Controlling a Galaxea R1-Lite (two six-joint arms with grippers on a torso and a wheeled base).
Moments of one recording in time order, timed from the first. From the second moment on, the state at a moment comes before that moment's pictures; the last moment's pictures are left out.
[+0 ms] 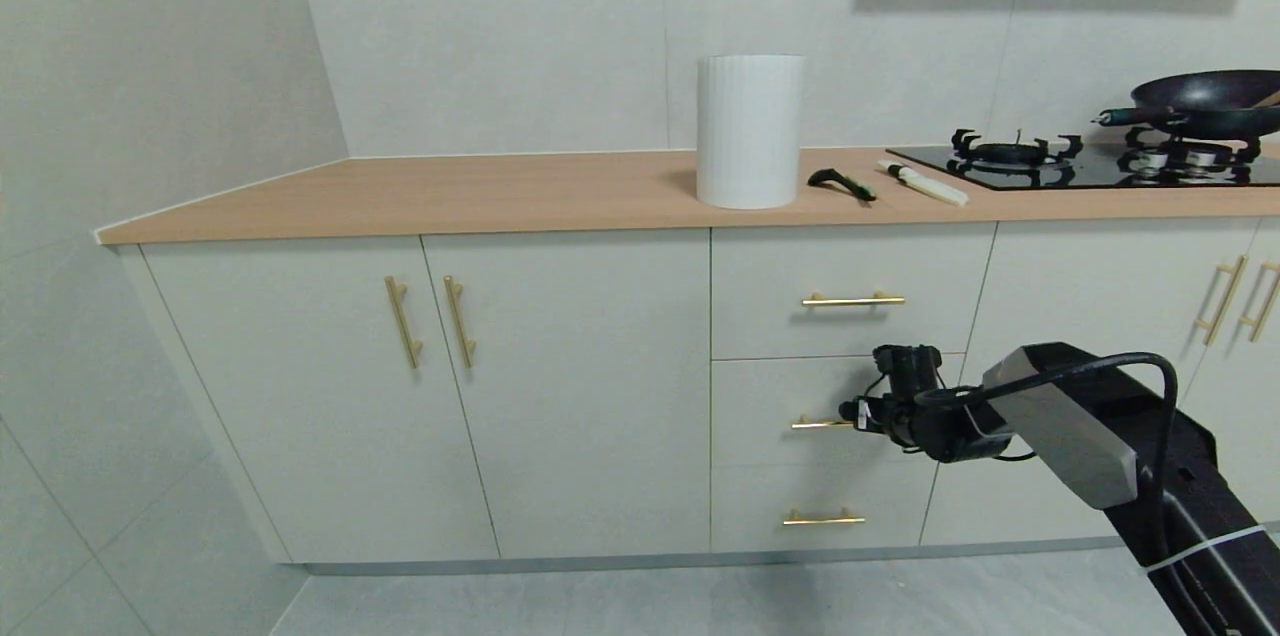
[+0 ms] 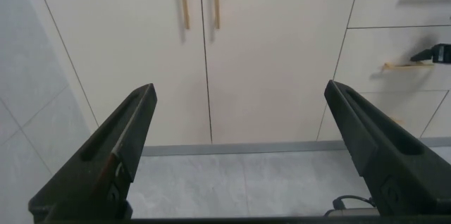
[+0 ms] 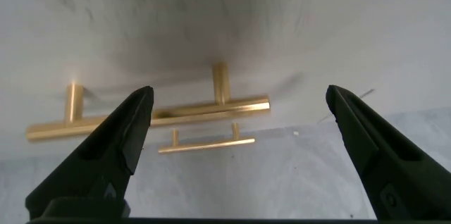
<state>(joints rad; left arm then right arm) 0.00 0.00 0.00 0.00 -0.01 0.00 0.14 2.83 -1.75 -0.44 -0.16 0.21</state>
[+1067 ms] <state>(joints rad) 0.00 0.00 0.00 0.00 -0.01 0.00 0.15 2.91 -1.93 -0.20 -0.18 0.21</state>
